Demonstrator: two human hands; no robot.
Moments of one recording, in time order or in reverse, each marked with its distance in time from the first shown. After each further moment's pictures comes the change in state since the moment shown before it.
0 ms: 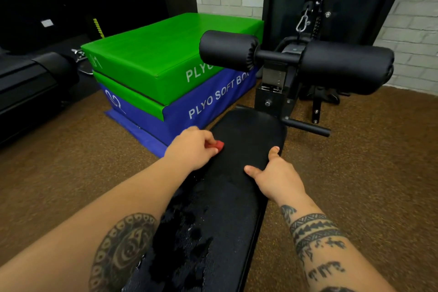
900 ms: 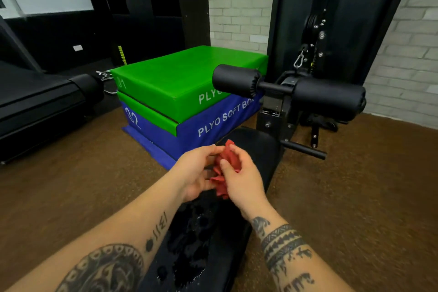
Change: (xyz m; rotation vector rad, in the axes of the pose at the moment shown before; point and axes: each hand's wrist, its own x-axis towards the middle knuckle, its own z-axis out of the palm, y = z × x) left_hand -0.109 0.060 -0.061 -1.426 -0.189 -0.472; right_hand -0.091 -0.063 0.012 0.915 -0.003 -0.371
